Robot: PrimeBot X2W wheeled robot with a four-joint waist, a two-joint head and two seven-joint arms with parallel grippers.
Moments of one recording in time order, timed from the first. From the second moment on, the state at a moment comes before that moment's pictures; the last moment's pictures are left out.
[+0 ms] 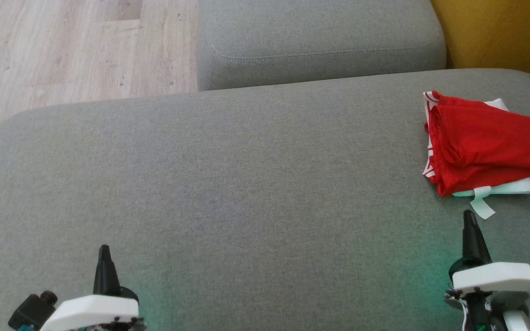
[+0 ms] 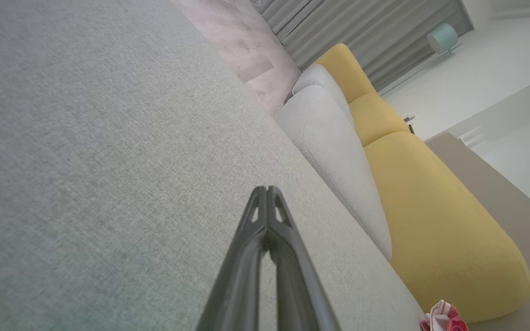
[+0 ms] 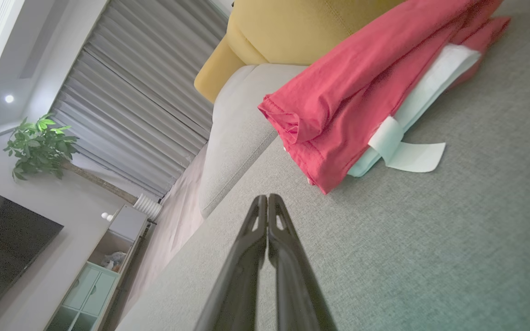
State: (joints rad) left arm 0.02 0.05 -0.04 0.31 -1.00 -0.05 -0.08; right arm -0.01 -0.04 -0.05 0.33 0.86 0.13 -0.07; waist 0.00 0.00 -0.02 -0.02
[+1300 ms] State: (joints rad) left arm -0.02 0.04 0.03 0.29 -1.36 -0.09 0.04; right arm -0.03 -0.04 -0.10 0.30 1.30 0.13 0.04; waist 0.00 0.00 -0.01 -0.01
